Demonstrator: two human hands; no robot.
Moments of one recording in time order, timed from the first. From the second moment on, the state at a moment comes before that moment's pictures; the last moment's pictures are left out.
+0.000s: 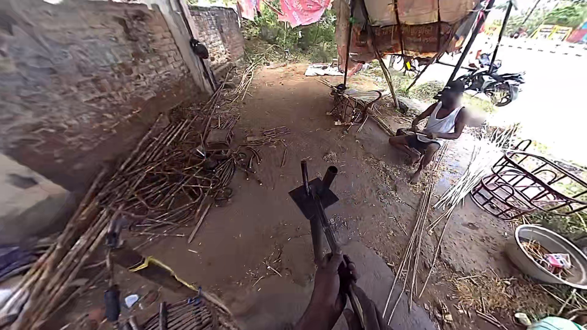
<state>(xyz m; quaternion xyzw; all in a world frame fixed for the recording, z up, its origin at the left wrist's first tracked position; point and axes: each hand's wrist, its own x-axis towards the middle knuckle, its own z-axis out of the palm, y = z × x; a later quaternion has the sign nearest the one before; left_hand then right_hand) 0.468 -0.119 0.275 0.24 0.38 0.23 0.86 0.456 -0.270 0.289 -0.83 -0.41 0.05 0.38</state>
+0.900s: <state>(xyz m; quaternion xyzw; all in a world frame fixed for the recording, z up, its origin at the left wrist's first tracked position) 0.560 -0.084 0.311 0.93 -0.17 0.26 0.21 0.568 -0.244 0.335 -0.84 -0.22 -0.06 0.49</state>
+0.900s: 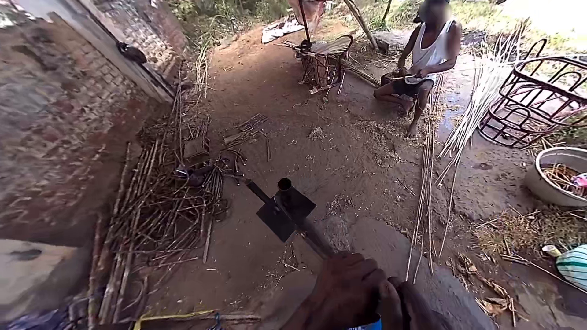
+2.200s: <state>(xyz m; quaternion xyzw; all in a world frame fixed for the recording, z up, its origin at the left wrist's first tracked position) 0.707 -0.052 0.325 0.97 0.24 -0.01 0.03 0.773 -0.130 0.305 -0.85 -0.18 0.18 0.47</state>
